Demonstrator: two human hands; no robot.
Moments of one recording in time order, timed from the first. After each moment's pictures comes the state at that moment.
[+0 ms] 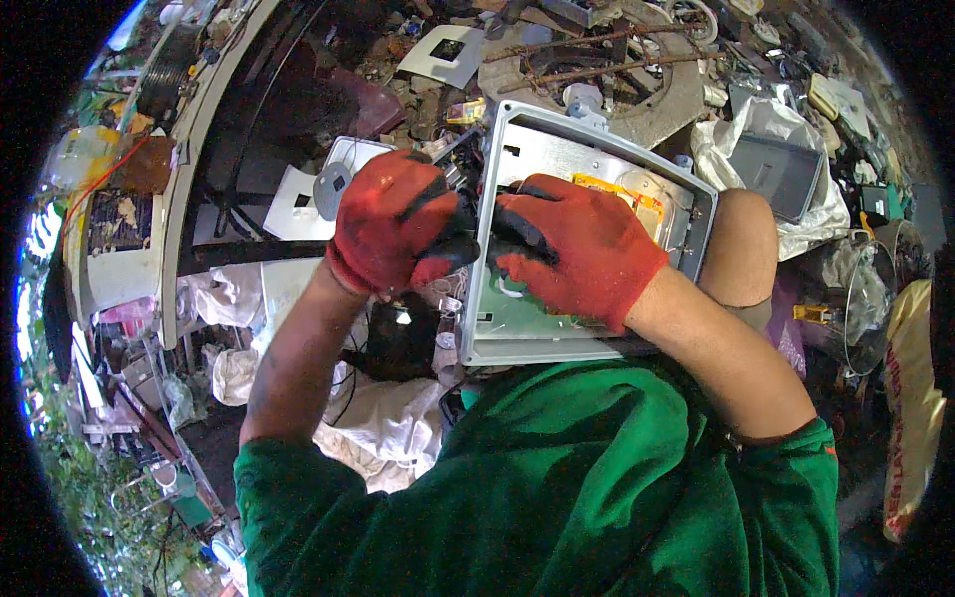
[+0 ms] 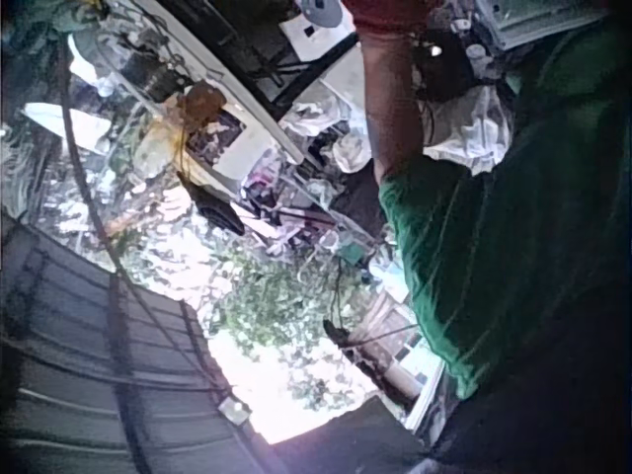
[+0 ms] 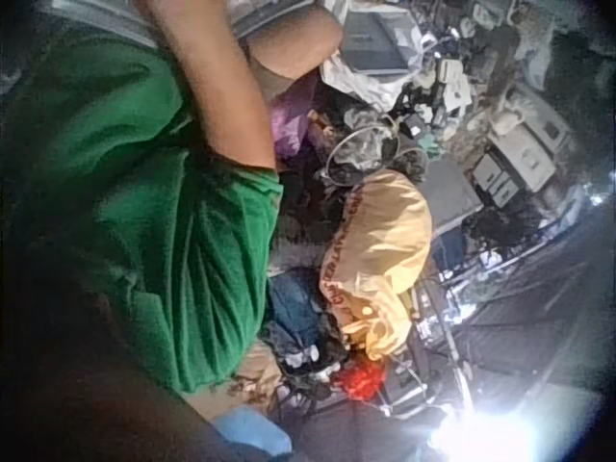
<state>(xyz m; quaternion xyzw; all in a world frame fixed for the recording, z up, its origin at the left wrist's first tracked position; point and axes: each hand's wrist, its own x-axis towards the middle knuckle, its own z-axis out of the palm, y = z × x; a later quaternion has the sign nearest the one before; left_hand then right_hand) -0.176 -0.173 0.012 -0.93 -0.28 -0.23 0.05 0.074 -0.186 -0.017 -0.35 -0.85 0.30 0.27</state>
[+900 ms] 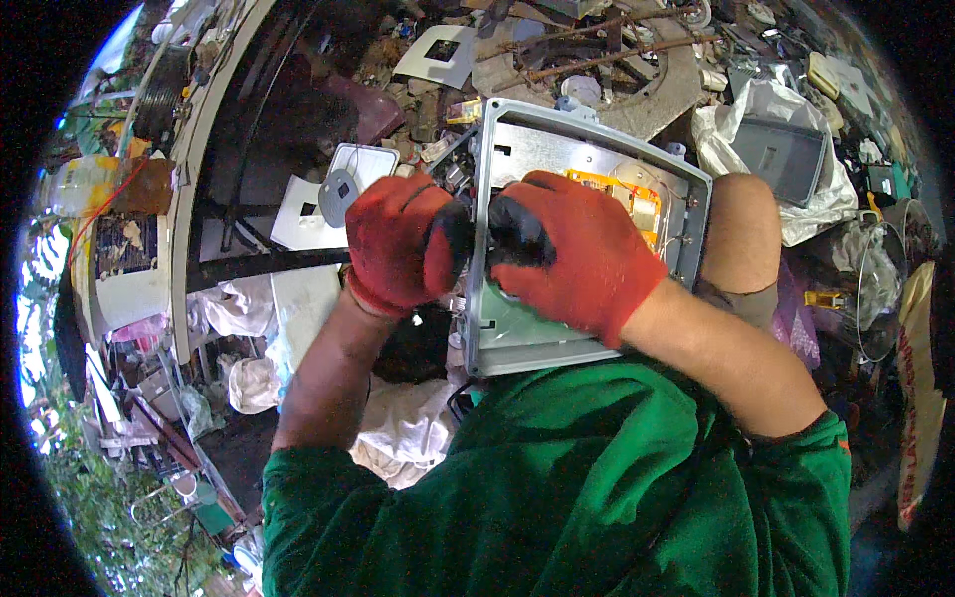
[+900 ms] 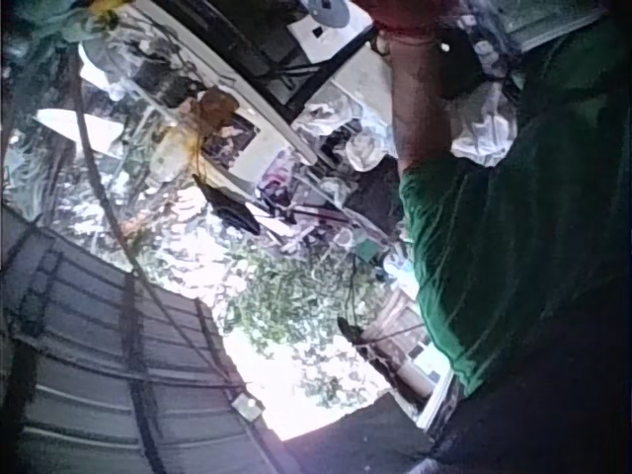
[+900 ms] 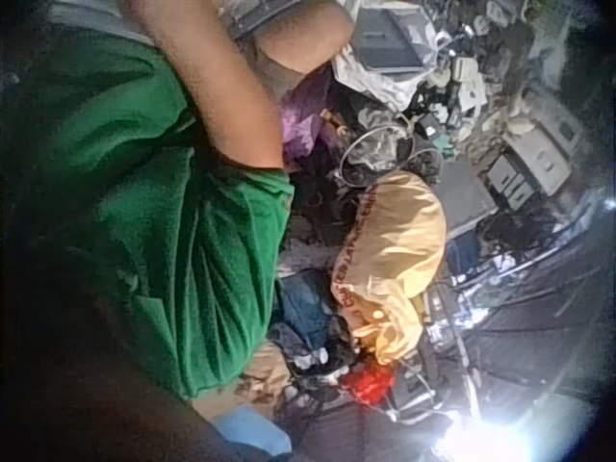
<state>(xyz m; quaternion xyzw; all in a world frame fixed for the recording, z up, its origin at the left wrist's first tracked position) -0.161 -0.187 0.005 -0.88 -0.42 -0.23 0.00 0.074 -0.184 -0.008 -0.37 -0.79 0.42 0.26</state>
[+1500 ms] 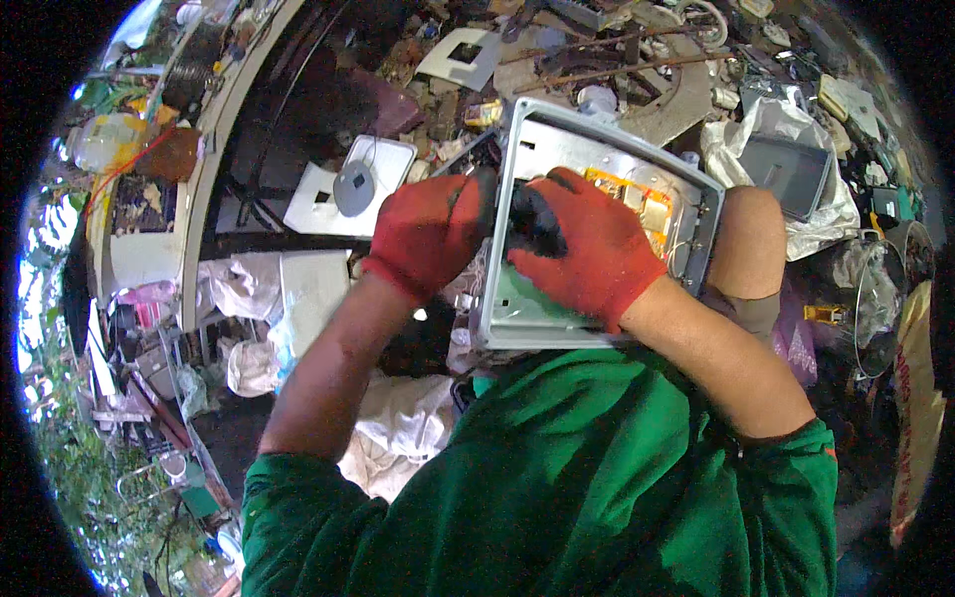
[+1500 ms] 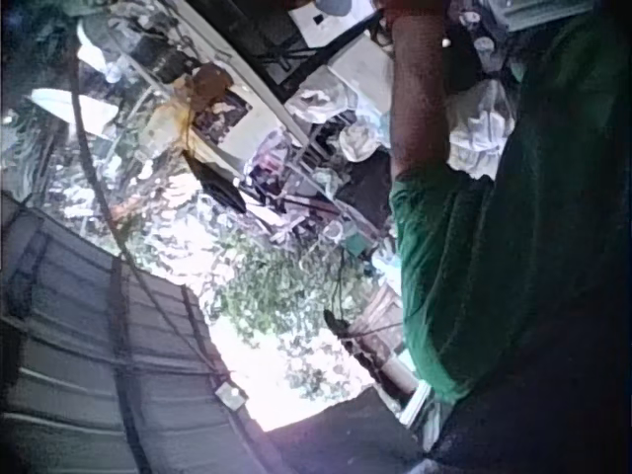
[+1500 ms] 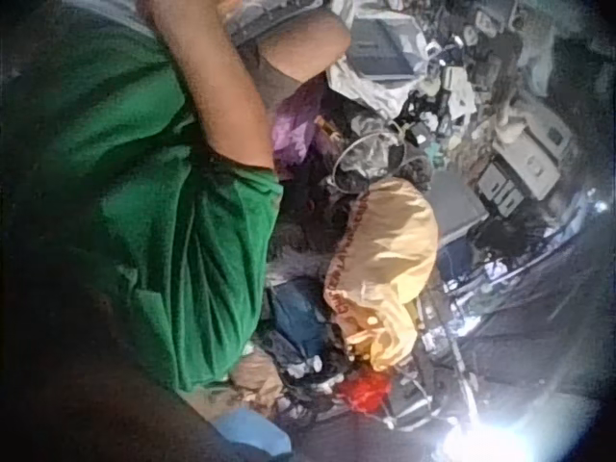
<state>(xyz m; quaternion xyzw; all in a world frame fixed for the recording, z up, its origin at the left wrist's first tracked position) -0.150 -0.201 0.005 -0.88 -0.46 -0.09 0.07 0.069 -0.199 -0.014 -0.41 -0.78 0.36 0.29</state>
